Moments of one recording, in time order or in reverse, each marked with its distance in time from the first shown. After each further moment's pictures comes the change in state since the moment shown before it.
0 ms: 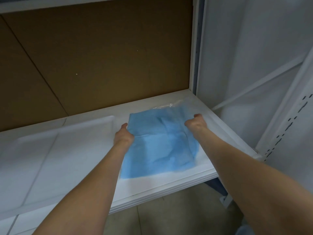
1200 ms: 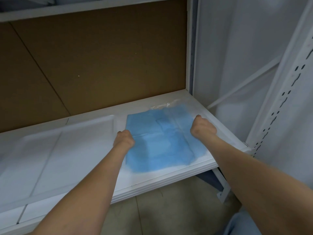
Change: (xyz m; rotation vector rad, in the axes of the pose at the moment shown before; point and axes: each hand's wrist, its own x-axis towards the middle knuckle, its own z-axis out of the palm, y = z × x) left_hand -0.036 0.004 -0.006 0.475 -0.074 0.020; right_hand -0.042 0.015 -0.035 -0.719 0.071 -0.170
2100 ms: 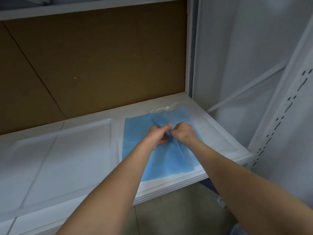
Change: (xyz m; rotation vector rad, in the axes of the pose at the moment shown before) left_hand -0.015 0.095 0.015 -1.151 -0.368 0.080; right_hand 0.007 -0.041 0.029 0.356 -0.106 -0.119
